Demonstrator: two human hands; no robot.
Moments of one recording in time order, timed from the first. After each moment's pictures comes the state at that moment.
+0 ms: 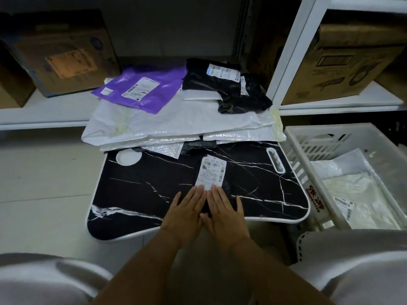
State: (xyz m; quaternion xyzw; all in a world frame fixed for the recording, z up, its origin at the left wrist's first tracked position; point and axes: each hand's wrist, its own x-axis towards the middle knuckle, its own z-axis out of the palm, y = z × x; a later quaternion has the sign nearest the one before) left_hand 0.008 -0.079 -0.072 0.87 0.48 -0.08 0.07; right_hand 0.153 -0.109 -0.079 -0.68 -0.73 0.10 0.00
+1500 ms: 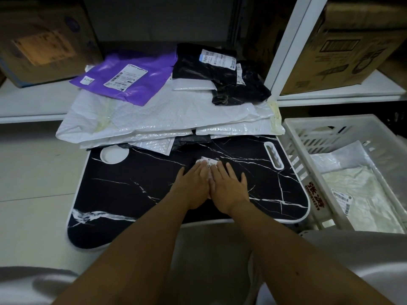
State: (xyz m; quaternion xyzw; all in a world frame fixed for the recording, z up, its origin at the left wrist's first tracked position) left_hand 0.052 0.001 -0.057 0.85 0.50 -0.06 0.17; right_hand 0.181 -0.030 -0.068 -0.70 -0.69 0.18 -0.03
